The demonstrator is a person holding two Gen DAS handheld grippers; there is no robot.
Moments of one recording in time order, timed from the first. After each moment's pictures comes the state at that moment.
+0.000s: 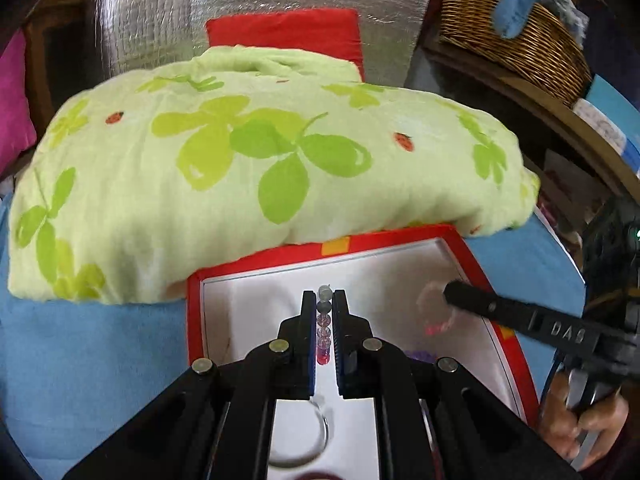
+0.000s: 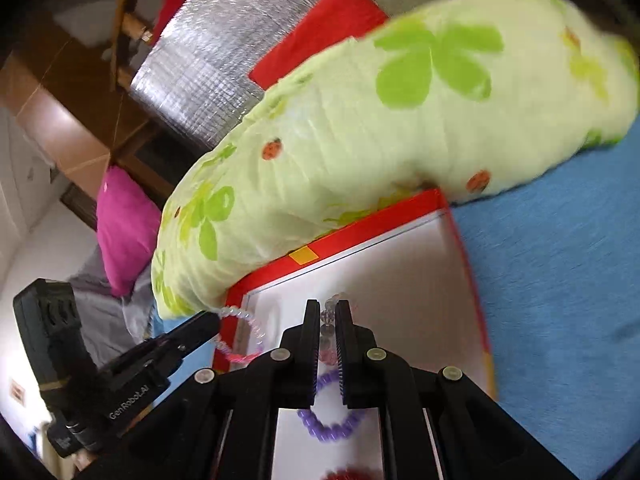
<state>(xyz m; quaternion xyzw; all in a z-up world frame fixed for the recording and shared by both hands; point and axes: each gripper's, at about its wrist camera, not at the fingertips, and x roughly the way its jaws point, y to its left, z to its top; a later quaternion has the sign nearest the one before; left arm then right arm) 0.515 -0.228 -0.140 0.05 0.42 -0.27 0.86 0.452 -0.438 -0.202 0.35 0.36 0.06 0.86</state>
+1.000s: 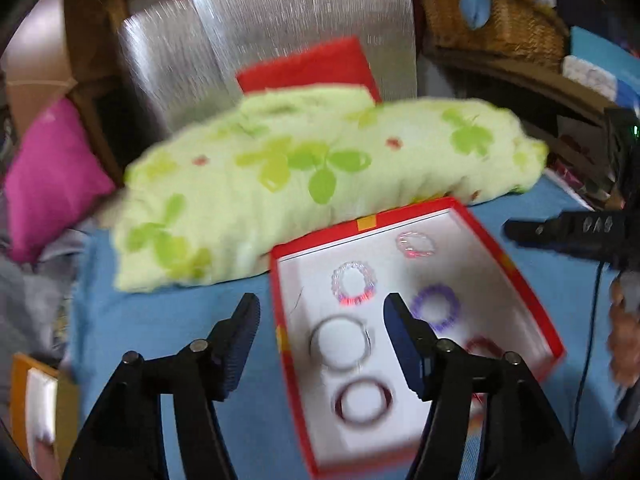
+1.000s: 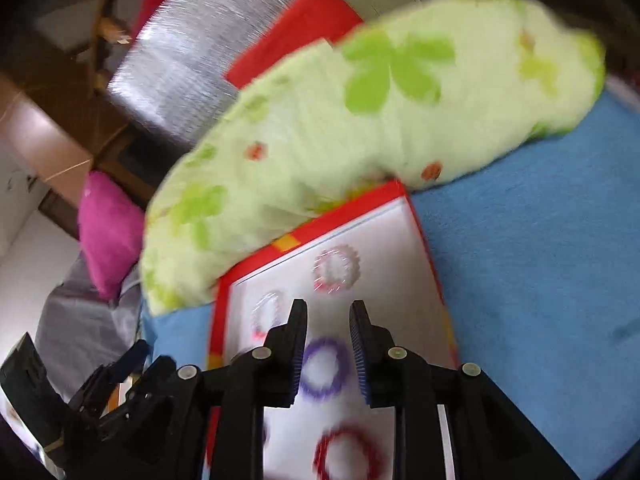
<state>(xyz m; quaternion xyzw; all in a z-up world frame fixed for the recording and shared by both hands) 0.387 -0.187 -0.087 0.16 0.33 -0.20 0.91 0.397 -0.438 -0.159 0.33 0.38 0.01 0.87</state>
